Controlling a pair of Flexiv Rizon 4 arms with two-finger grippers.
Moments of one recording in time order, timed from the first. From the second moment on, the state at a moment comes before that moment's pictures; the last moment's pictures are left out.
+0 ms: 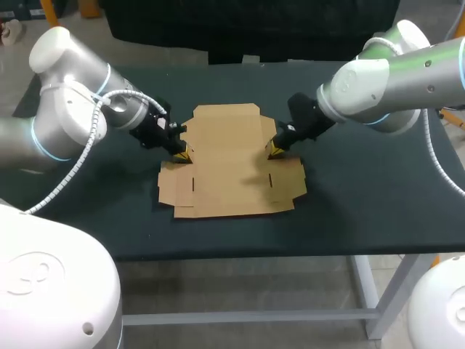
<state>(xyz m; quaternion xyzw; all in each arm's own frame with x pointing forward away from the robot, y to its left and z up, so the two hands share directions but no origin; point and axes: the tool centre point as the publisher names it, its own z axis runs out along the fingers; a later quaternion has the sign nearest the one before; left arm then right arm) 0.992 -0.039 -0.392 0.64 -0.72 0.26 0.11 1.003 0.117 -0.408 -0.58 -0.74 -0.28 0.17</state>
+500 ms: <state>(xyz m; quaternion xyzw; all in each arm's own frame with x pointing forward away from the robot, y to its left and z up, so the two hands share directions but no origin) 0.989 -0.046 -0.390 0.64 -0.72 0.25 0.10 1.000 0.122 -0.405 -0.60 -0.74 -0.26 0.15</state>
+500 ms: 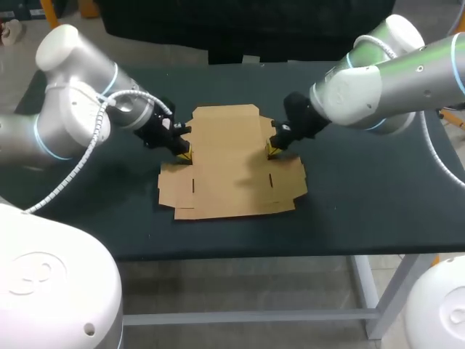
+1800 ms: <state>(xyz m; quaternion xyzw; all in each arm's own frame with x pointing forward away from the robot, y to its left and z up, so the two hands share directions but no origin) 0.995 -0.061 -0.391 0.64 -0.72 0.23 0.10 1.004 0.125 -0.411 -0.63 -0.74 -0.22 0.11</state>
